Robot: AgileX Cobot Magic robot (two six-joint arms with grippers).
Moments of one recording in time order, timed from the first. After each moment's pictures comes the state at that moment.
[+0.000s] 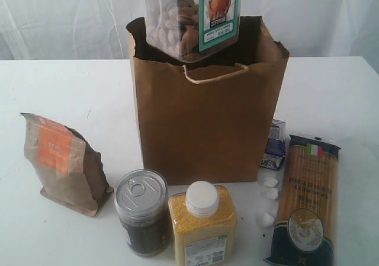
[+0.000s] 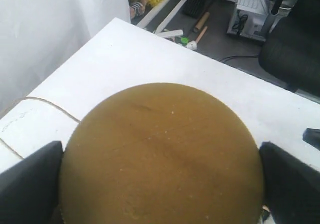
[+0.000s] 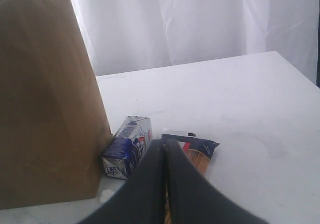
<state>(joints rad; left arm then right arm) -0.54 1.76 -2.34 -0.56 1.30 0.43 0.10 0.01 0.00 -0.04 0.19 0.18</state>
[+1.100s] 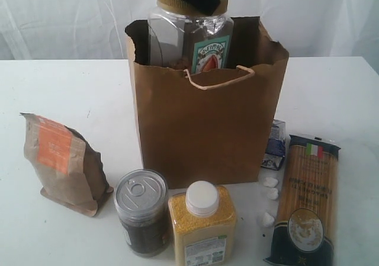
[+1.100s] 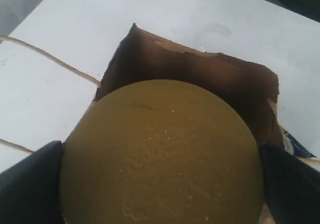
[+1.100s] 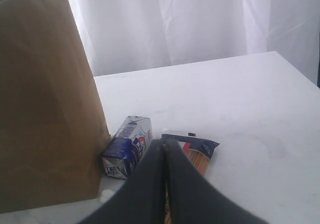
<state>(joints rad) -0.54 1.90 -2.23 -0.51 1.30 0.57 0.10 0.01 0.00 -0.04 0.19 0.18</state>
